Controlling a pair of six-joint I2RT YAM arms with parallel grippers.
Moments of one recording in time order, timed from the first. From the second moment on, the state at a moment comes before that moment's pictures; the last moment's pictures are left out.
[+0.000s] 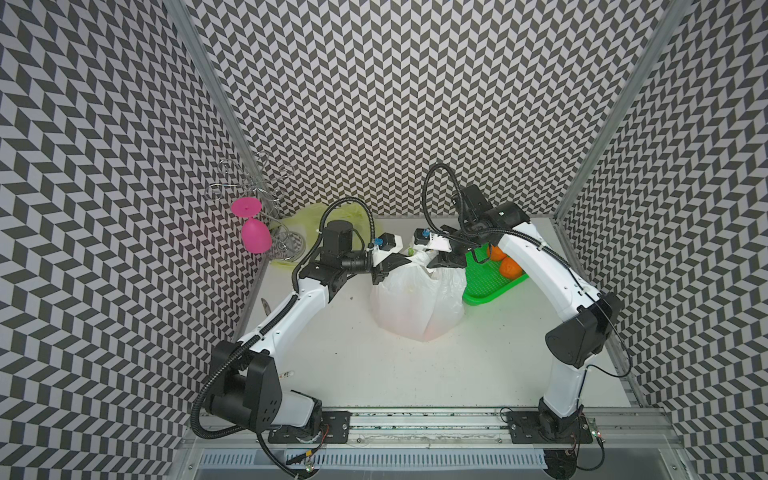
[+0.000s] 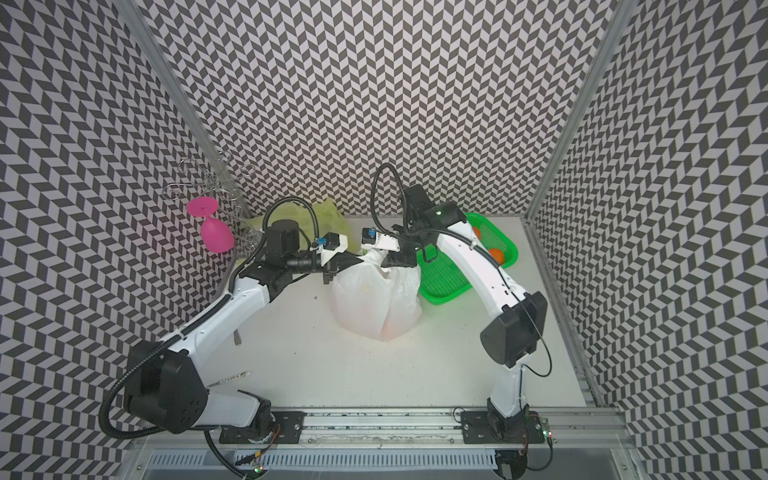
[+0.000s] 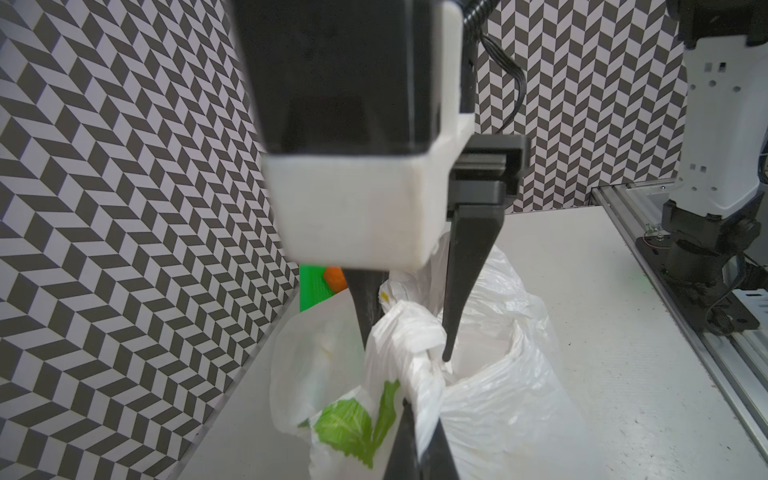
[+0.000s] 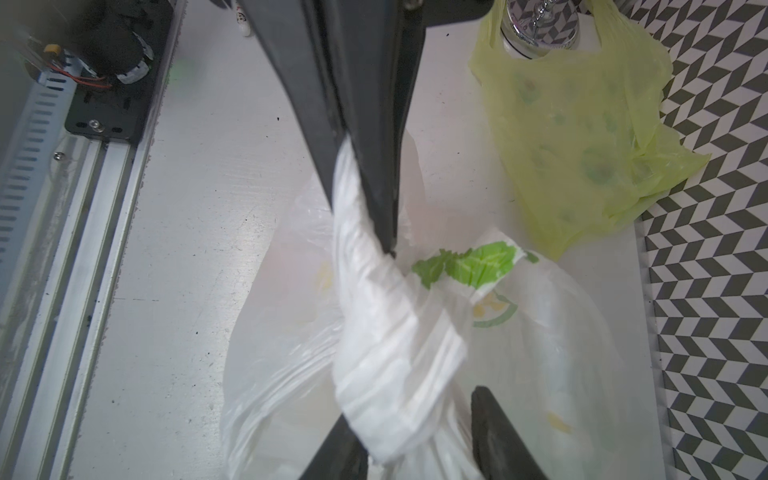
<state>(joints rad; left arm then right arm) -0.33 1.41 1.11 -0.08 0.99 0.59 0.54 1.89 2.04 -1.19 -0.49 -1.04</state>
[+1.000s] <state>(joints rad) -0.33 1.37 1.08 -0.04 0.97 0.51 0.57 1.56 1.50 -0.58 -0.43 -0.69</state>
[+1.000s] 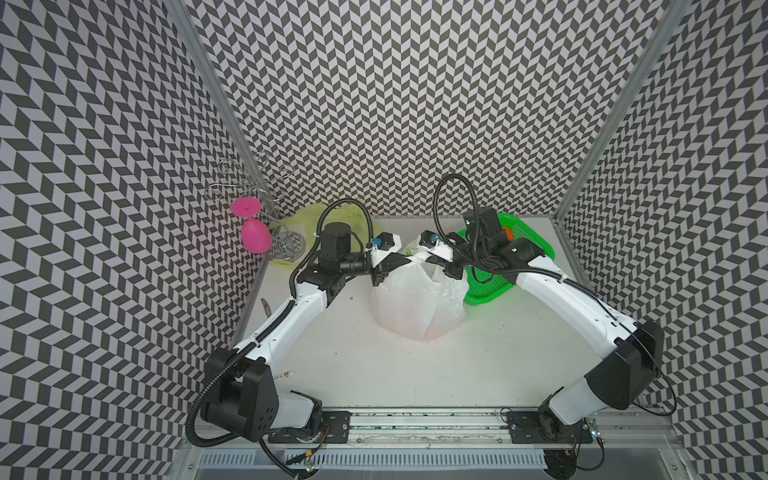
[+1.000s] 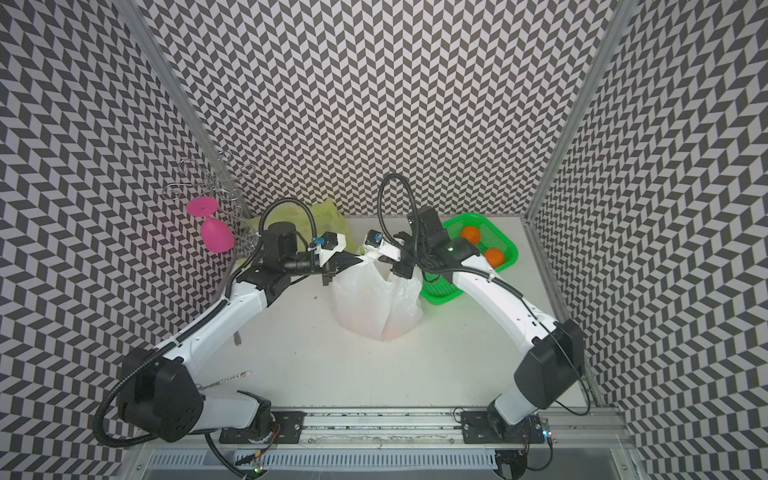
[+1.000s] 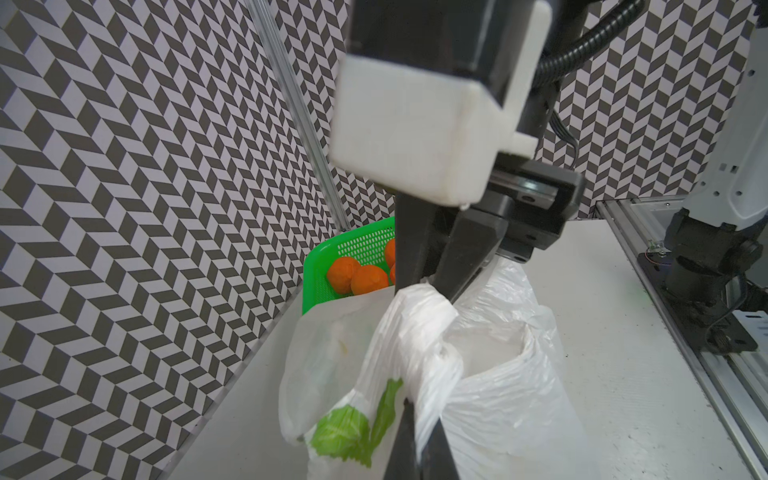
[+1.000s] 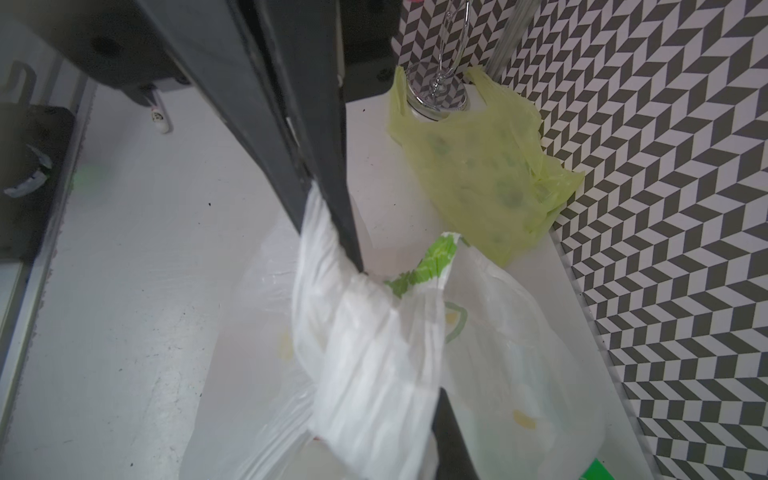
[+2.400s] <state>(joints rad) -0.31 1.39 1.05 0.06 0.98 0.19 0.63 1.54 1.29 -0.11 -0.28 -0.27</state>
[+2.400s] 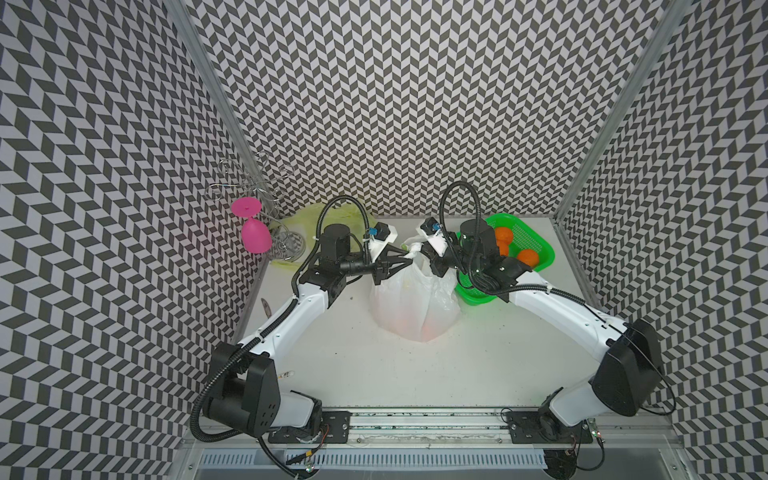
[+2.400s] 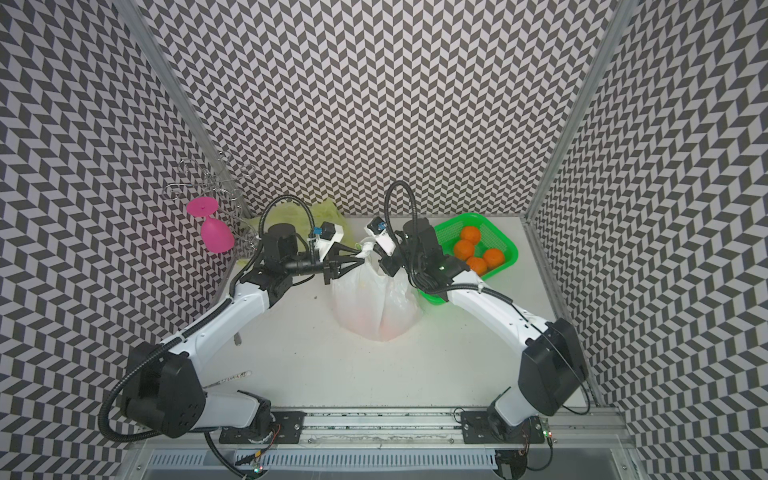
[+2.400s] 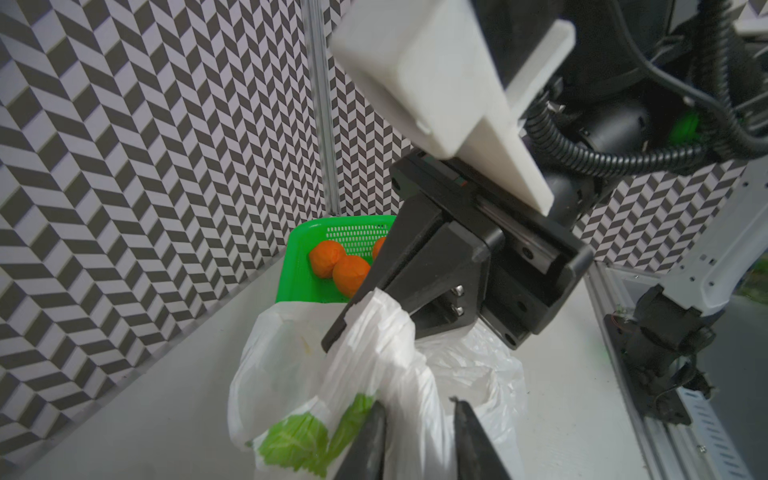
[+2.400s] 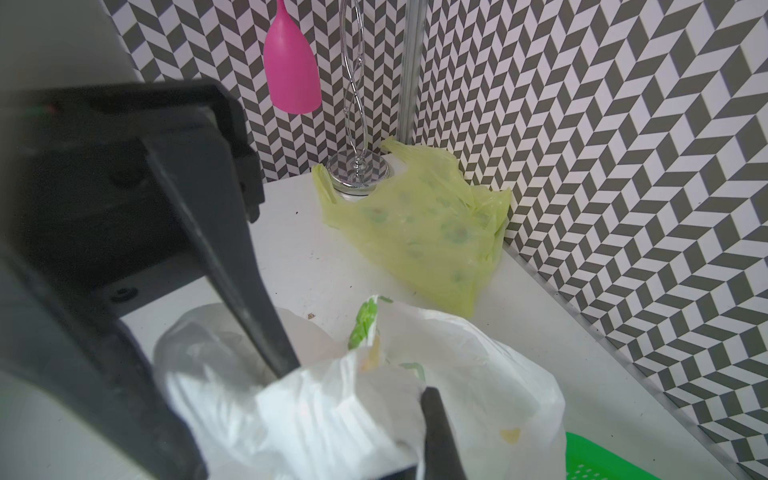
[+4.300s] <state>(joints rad) -0.42 1.20 0.91 -0.23 0.88 0.55 0.54 1.73 1.37 0.05 -1.10 -0.02</state>
